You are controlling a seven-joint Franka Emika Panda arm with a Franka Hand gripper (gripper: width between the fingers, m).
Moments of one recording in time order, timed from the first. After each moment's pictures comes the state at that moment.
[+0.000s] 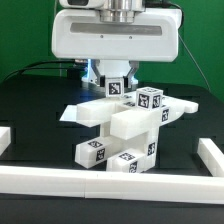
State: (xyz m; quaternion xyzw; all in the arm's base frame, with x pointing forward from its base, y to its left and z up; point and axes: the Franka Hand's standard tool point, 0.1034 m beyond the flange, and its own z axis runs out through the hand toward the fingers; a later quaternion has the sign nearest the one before) arm 0.529 -0.026 0.119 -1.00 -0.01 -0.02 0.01
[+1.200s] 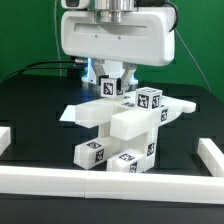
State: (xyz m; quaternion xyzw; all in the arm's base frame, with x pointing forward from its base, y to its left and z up) arm 0.531 -0.027 0.118 -0.93 0.37 -0.02 0.02
